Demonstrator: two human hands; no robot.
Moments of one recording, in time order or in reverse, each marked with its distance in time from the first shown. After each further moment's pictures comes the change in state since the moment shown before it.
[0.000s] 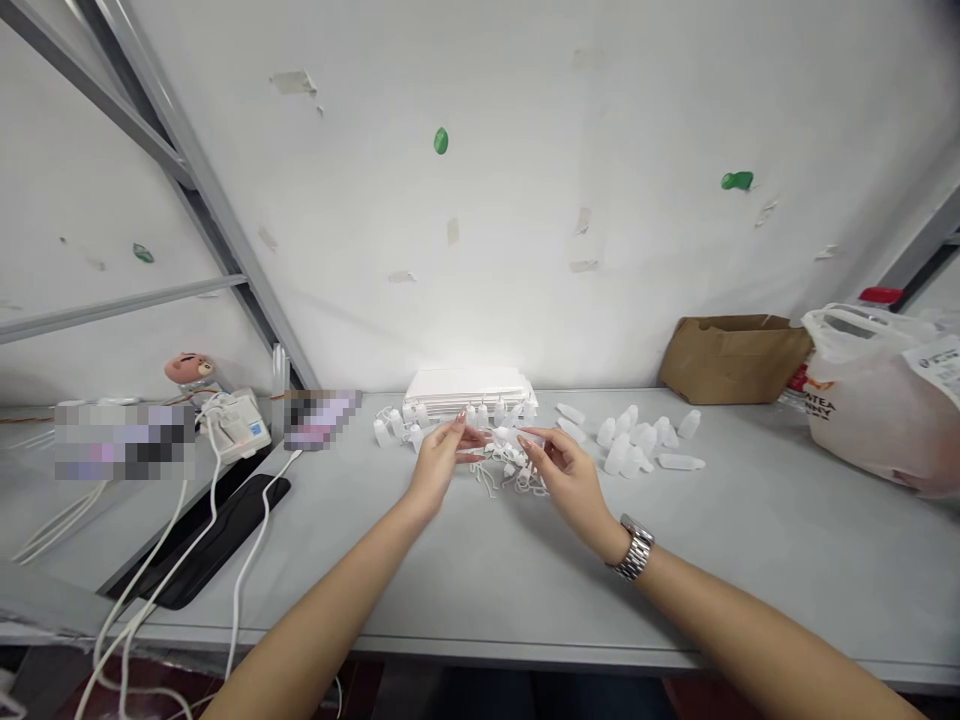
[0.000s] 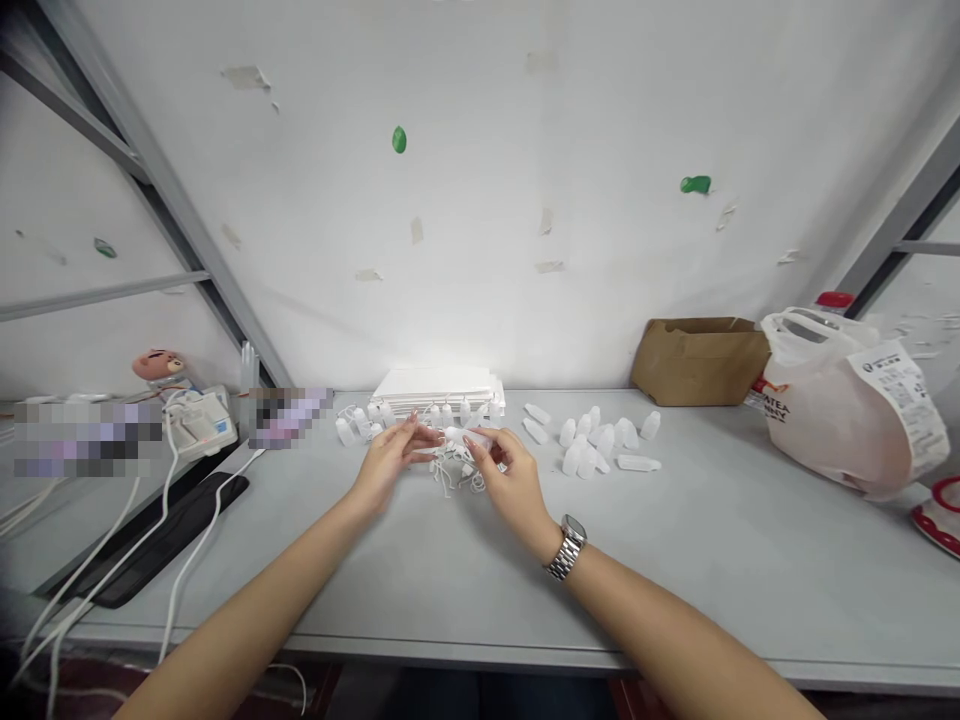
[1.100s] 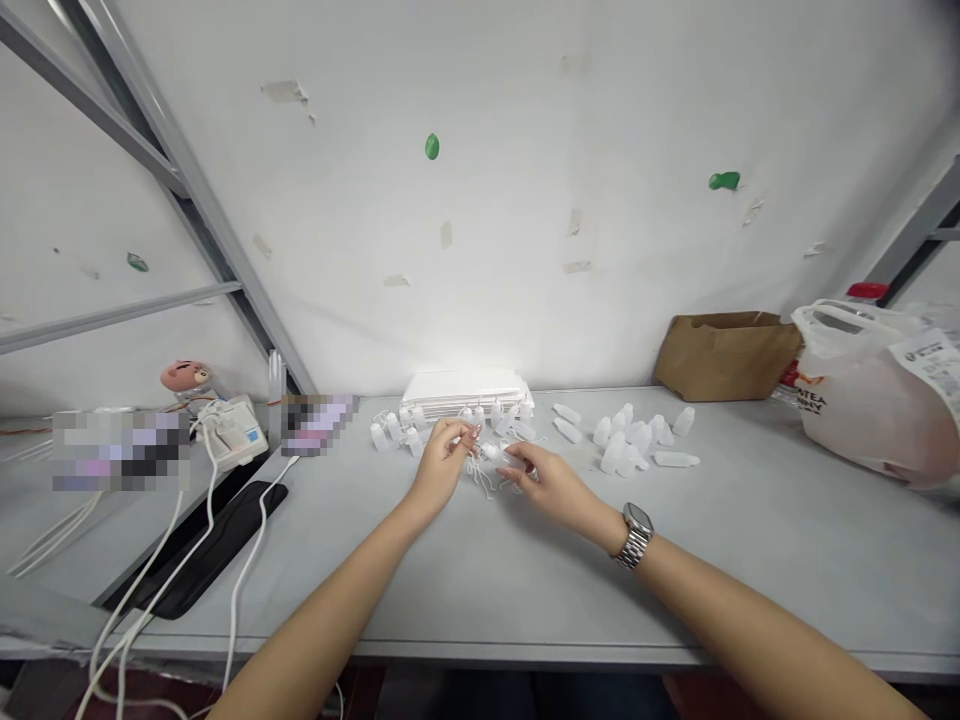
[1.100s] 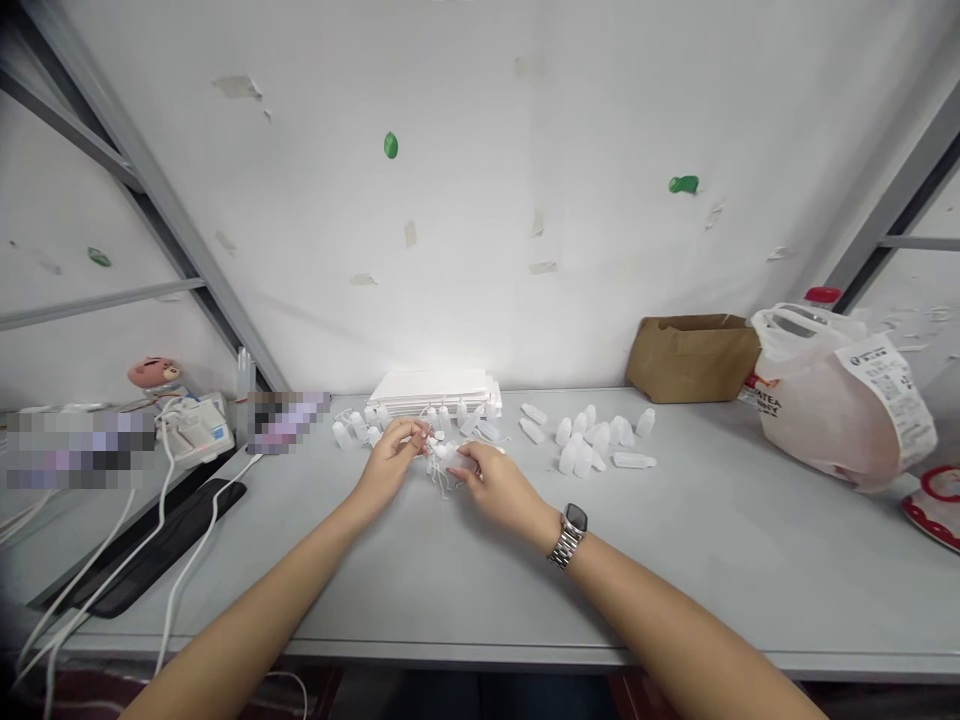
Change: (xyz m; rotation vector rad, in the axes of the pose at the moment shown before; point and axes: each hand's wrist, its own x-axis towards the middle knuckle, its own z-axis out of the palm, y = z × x) left_hand 0.002 -0.006 -0.003 0.474 -0.041 0.356; right_hand 0.006 0.010 -0.002 -0.272 -0.368 -0.055
